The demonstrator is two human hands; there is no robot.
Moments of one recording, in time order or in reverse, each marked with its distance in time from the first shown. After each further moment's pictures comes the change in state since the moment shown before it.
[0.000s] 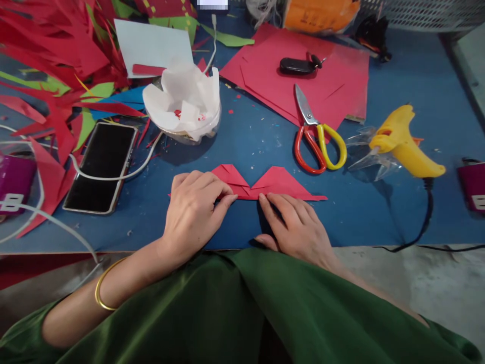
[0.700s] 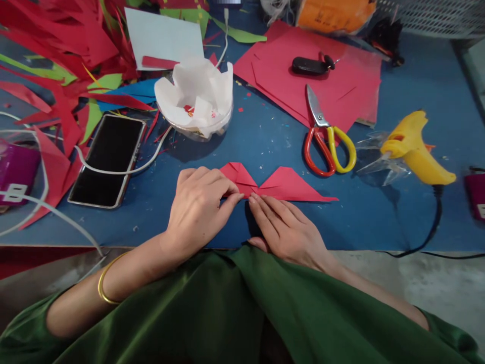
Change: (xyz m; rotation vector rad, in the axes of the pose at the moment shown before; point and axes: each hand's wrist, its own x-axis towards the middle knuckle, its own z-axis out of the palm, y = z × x) left_hand 0.001 -0.006 -0.003 -0.013 -0.010 -0.003; right_hand 0.017 -0.009 0.004 0.021 0.022 -0.188
